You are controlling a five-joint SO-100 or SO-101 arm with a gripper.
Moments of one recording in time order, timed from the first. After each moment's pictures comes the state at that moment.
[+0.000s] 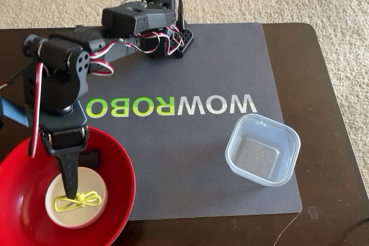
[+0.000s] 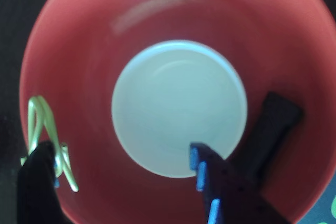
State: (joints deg) arm 23.9 37.8 -0.1 97.7 44.9
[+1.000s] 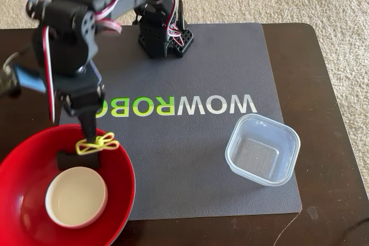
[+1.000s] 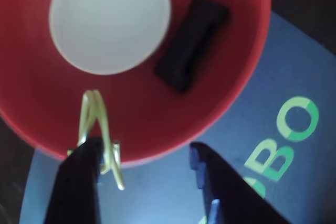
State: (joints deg) arm 23.6 66.3 43.8 97.6 46.5
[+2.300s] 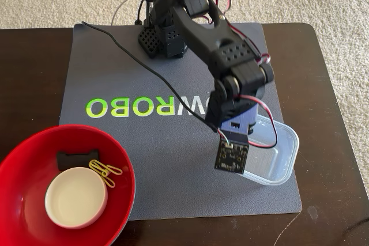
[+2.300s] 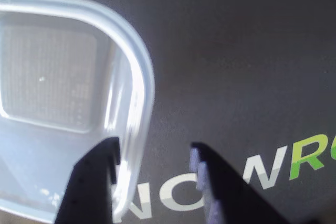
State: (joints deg) arm -23.4 55.8 52.5 95.8 49.8
